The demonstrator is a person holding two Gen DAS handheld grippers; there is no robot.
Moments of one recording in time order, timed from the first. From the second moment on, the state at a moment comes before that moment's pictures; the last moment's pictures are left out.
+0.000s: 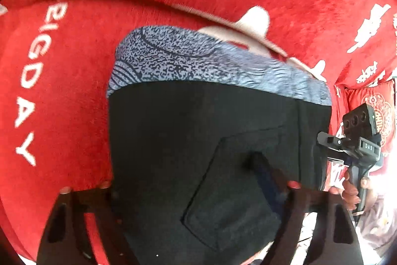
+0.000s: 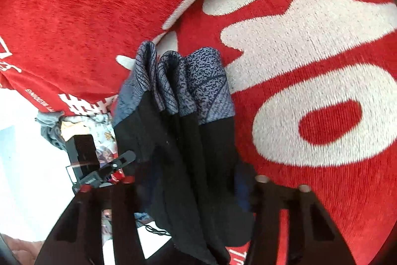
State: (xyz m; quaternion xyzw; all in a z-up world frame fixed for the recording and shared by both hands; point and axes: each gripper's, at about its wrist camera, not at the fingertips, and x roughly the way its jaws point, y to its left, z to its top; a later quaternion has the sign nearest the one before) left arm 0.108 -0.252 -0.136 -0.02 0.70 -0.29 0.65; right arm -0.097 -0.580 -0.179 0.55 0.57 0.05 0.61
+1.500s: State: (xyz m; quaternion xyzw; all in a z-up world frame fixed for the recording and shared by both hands) left arm 0.032 -0.130 -0.028 0.11 0.65 -0.20 0.72; right arm -0.124 -0.374 -0.045 0.36 0.63 -0.11 0.68
